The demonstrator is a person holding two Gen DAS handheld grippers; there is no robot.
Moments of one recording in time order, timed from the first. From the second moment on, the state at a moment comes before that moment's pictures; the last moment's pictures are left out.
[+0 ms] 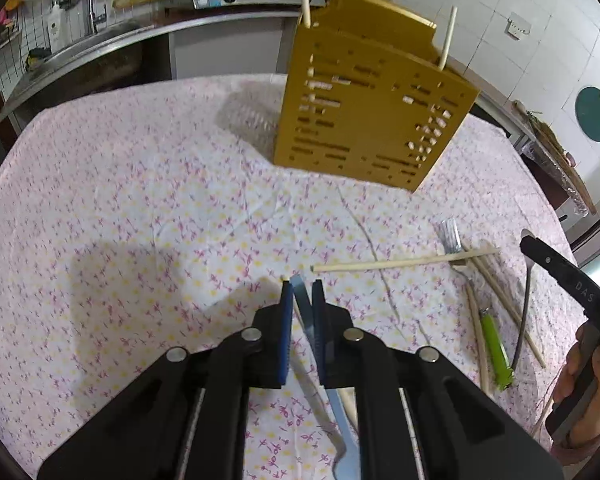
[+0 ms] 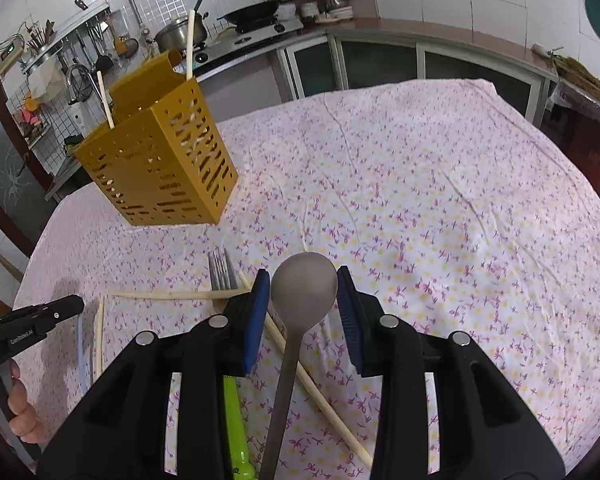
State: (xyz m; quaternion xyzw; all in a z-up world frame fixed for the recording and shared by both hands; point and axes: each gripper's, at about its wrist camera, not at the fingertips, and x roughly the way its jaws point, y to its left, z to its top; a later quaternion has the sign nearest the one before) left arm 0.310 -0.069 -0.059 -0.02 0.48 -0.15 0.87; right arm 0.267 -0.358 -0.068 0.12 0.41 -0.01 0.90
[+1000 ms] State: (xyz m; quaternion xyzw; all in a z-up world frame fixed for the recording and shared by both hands) left arm 0.336 -0.064 -0.088 -0.05 0.53 -0.12 0.84; right arm 0.270 -0.346 -0.063 0.09 0.38 -0.01 0.92
